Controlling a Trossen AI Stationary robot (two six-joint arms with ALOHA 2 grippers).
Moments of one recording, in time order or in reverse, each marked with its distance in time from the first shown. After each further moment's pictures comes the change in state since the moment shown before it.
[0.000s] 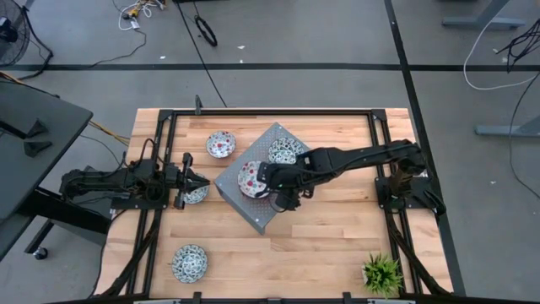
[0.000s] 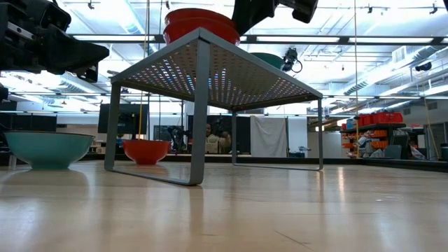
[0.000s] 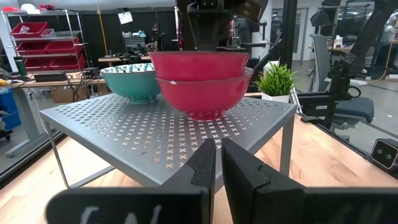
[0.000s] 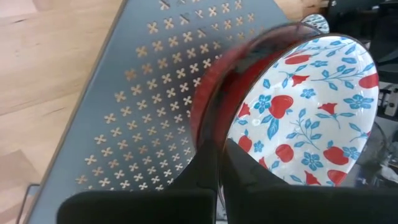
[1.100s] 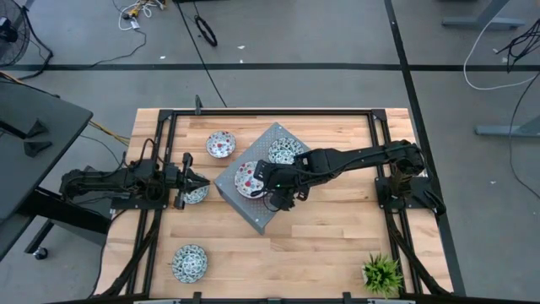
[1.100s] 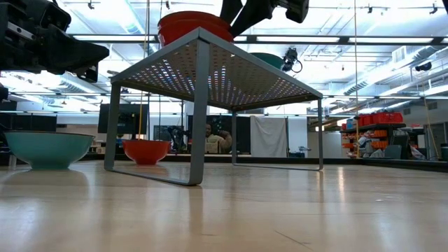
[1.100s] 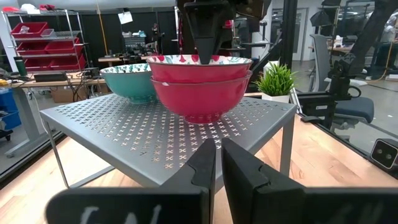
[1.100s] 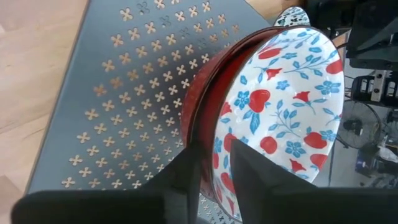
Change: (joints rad) left arm 0.000 0.000 0.000 0.000 0.000 0.000; right arm -0.002 0.011 0.000 0.063 0.014 0.079
